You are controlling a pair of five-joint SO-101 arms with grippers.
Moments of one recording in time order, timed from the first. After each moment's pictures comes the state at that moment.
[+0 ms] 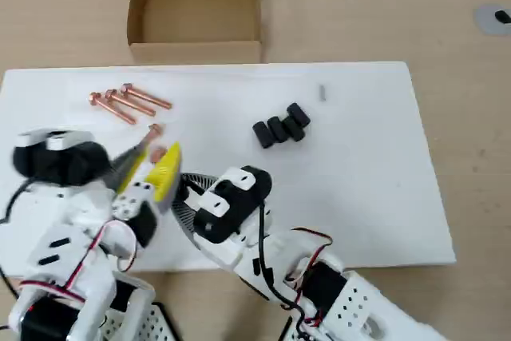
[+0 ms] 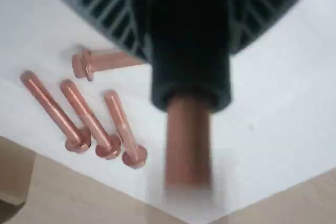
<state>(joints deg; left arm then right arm) 12.7 -96.6 55.1 64.7 6.2 -57.1 -87.6 90.9 15.1 -13.6</state>
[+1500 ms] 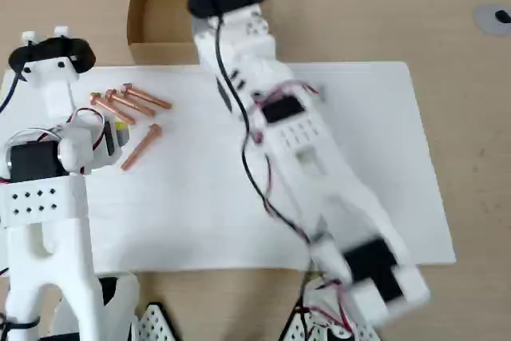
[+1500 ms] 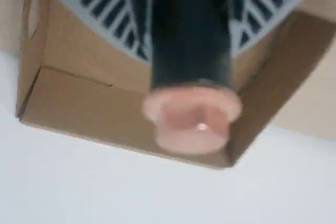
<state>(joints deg) -12.3 -38.3 28.6 75.3 -10.3 -28.0 1.4 13.4 4.6 -7.0</state>
